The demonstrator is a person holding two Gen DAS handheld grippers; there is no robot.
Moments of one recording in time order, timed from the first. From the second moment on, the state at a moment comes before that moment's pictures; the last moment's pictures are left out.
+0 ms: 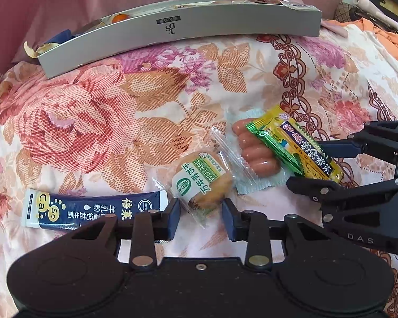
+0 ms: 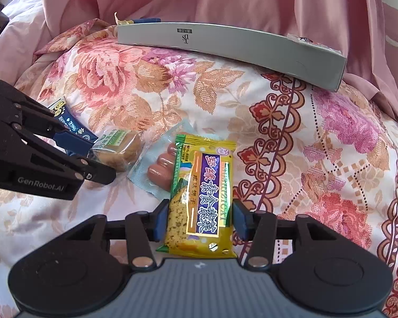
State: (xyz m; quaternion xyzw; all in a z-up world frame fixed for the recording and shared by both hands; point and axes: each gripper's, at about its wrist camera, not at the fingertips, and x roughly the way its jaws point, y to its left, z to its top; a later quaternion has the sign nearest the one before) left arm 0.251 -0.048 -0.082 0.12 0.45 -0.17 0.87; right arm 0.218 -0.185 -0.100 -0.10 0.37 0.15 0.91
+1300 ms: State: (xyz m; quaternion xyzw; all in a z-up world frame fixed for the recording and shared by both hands) left arm 0.260 -0.049 -0.080 0.14 0.43 -0.20 0.87; right arm 0.222 -0.181 -0.103 -0.10 0.35 0.17 0.92
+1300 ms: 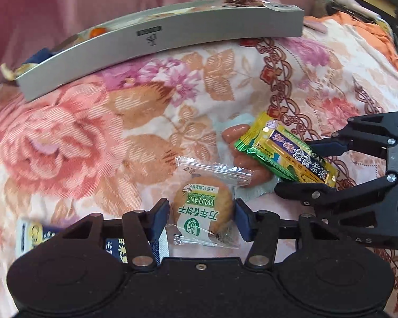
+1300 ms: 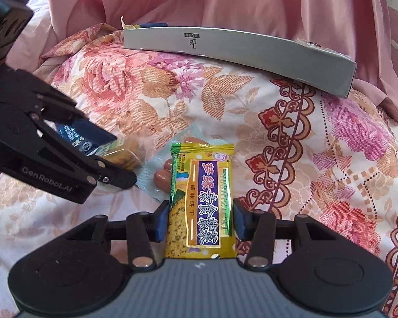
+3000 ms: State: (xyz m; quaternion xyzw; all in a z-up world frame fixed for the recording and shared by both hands) left arm 0.412 -0.071 0.018 -0.05 0.28 0.01 0.96; right arm 0.318 -0.192 -0.024 -0.18 0.04 0.03 0.98
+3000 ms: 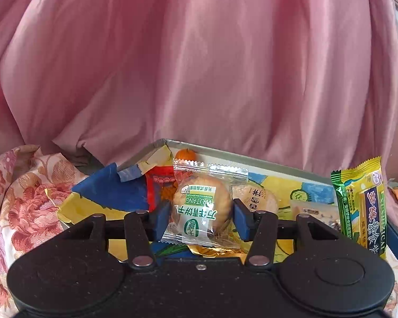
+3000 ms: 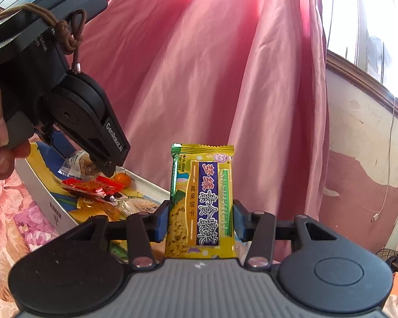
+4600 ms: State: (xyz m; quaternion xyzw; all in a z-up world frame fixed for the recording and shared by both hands) left arm 0.327 -0.021 0.056 -0.13 0.20 0.06 0.97; right arm 0.268 -0.205 0.021 -0.09 -0.03 0.03 1.00
